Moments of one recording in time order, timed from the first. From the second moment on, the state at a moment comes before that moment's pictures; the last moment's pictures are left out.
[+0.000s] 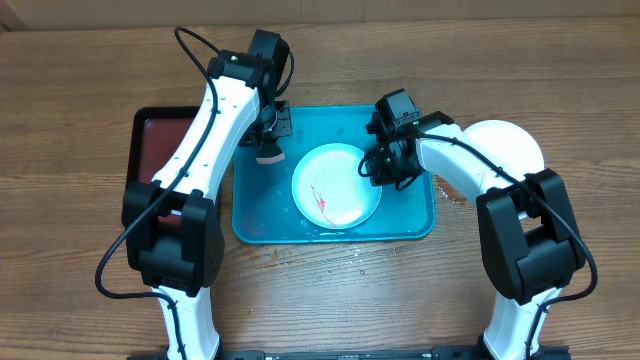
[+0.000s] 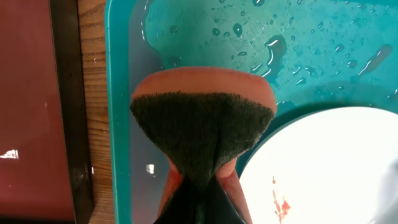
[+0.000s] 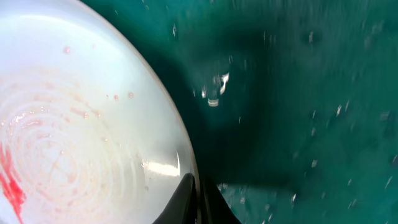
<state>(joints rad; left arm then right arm) -0.28 2.06 1.84 -1.22 -0.06 -0.41 0.38 2.01 1.34 -0.73 -0.17 0.17</state>
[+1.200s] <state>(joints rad) -0.30 2.06 1.58 -0.98 0.12 -0.04 0.46 2.01 1.34 -0.68 -0.23 0.69</state>
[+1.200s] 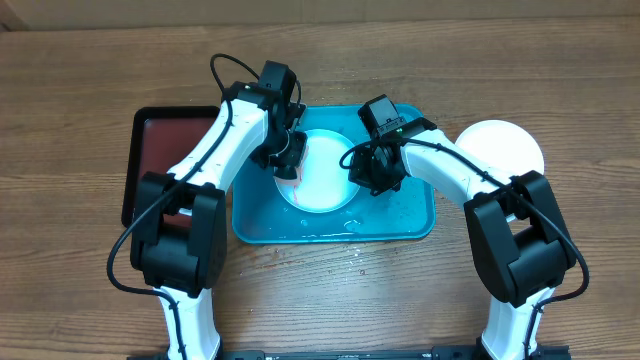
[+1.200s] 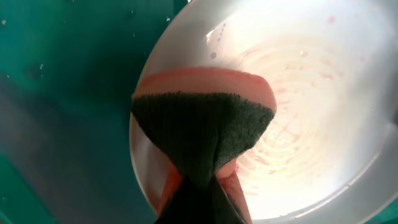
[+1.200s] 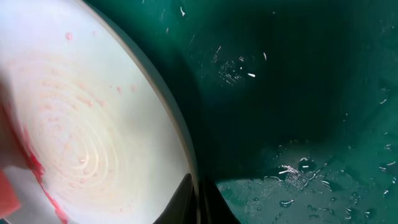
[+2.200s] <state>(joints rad) -0.43 2.06 1.53 -1.08 -0.28 -0.52 0.52 2.01 1.34 -0.68 -0.23 0.68</state>
